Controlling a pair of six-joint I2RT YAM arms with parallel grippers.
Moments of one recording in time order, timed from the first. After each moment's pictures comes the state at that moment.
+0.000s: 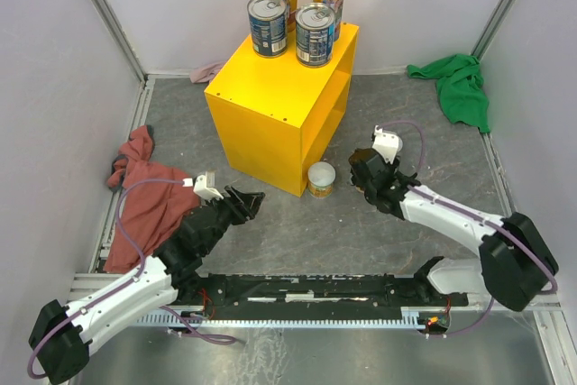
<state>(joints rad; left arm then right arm) -0.77 0.54 0.15 0.17 -0.33 -0.84 0.64 1.32 0.71 -0.20 0.62 0.63</state>
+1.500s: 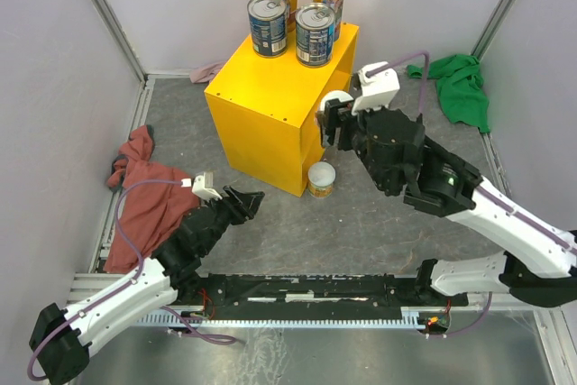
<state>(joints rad) -0.77 0.51 0.15 0.16 -0.33 -0.85 1.11 1.18 1.56 -0.54 0.80 0.22</state>
